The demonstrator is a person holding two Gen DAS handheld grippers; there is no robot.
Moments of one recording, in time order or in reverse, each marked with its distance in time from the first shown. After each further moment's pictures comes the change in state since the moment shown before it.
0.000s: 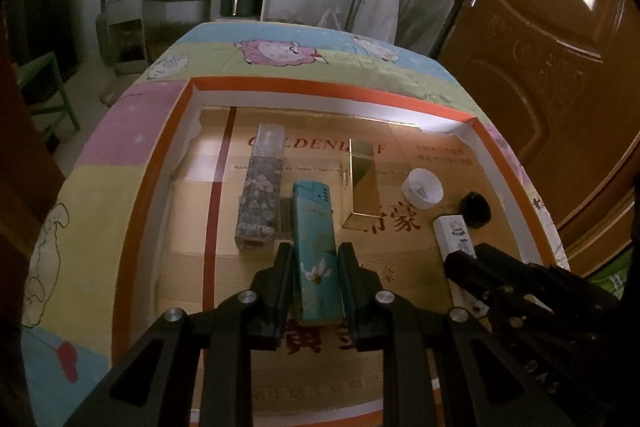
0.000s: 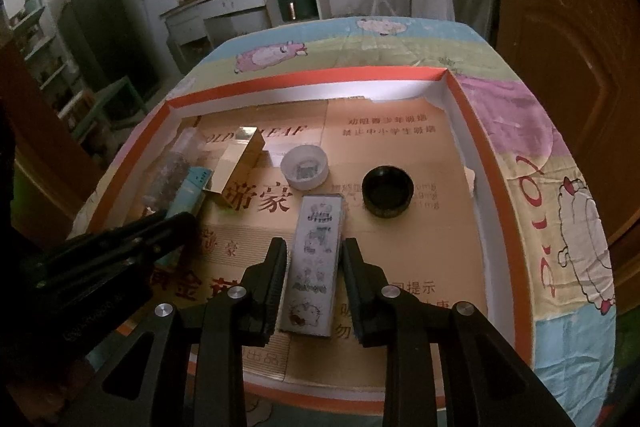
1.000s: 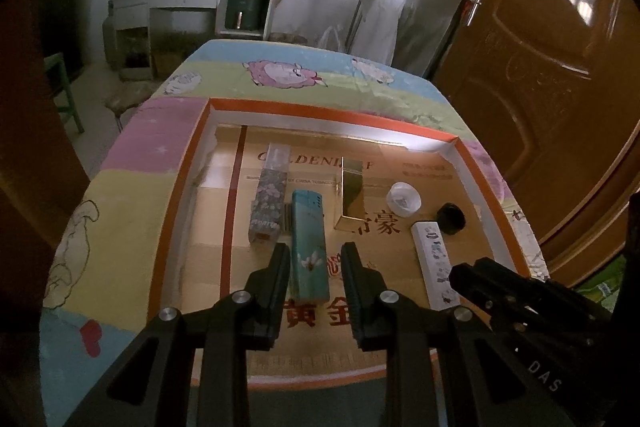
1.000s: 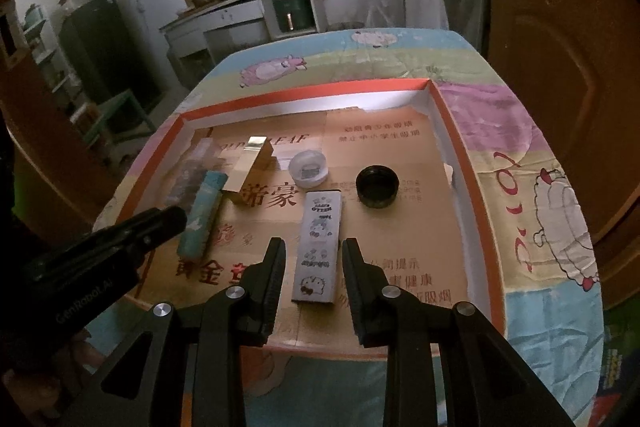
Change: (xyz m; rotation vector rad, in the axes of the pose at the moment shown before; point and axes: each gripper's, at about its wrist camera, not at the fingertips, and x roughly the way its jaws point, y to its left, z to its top) left arm -0.038 0.001 -0.003 -0.022 -0.056 -0.014; right arm -0.037 0.000 -0.008 0.027 -0.030 0.012
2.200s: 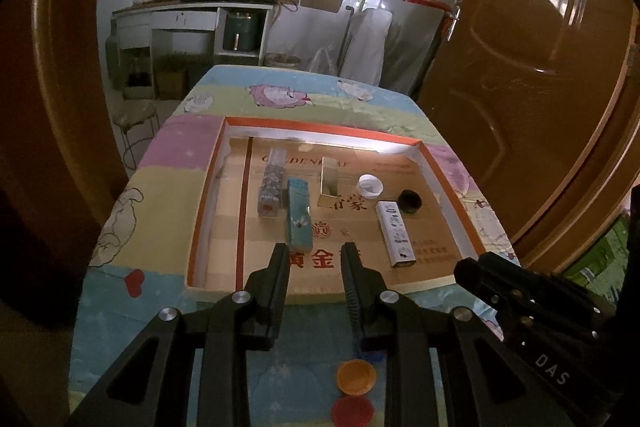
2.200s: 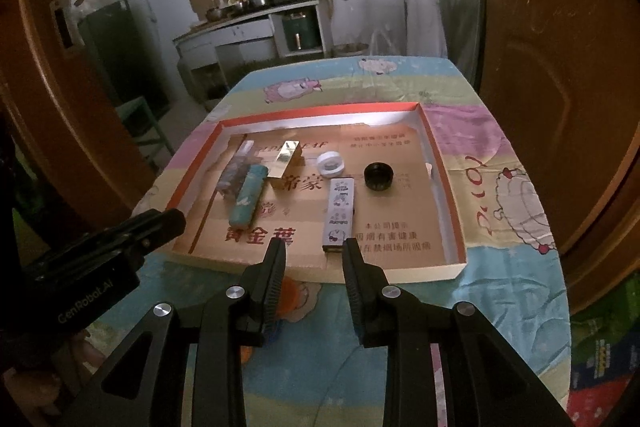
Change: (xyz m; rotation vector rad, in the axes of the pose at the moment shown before) left arm -0.081 -0.011 -0.032 0.026 -0.073 -0.011; right arm -0.083 0.023 -0.031 -0.032 -0.073 -0.006
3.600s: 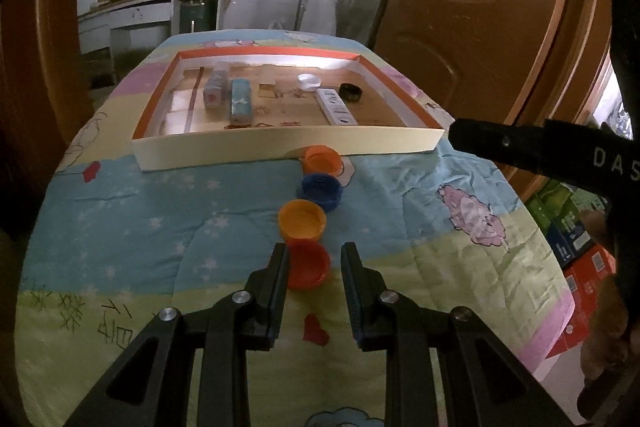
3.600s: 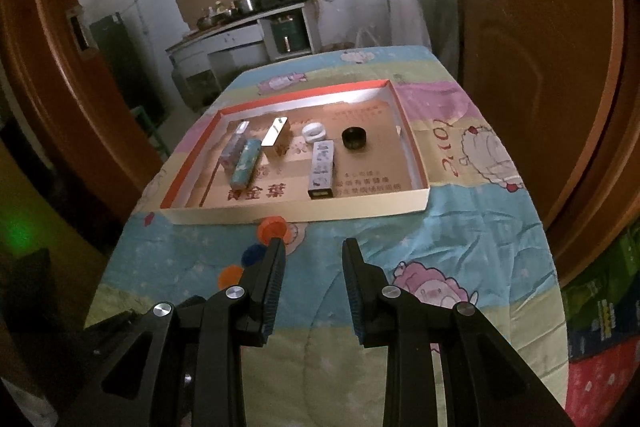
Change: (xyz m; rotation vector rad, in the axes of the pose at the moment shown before) left arm -0.009 -0.027 -0.110 0.140 0.073 -0.090; right arm -0.046 -0.016 -0.050 0.065 -0.008 -0.006
